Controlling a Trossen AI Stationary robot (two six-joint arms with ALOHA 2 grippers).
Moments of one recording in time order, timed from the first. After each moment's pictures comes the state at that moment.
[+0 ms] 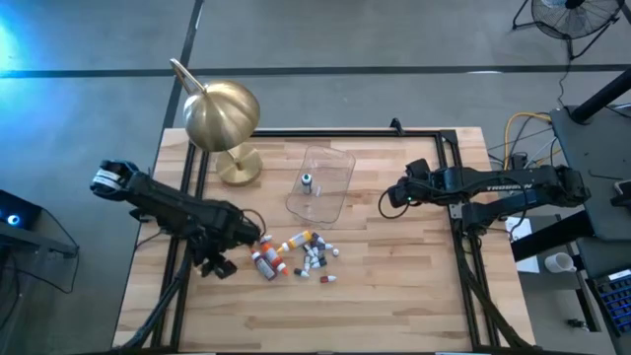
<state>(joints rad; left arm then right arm) -0.27 1.36 0.86 -1.33 0.75 -0.95 -0.07 1.10 0.80 -1.00 0.55 1.09</state>
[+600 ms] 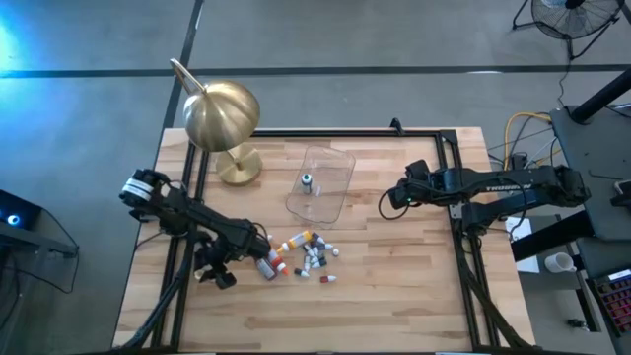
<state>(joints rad) -0.32 1.64 0.86 -1.33 0.76 -0.70 -0.07 1.10 0.78 -0.99 0.55 1.07</state>
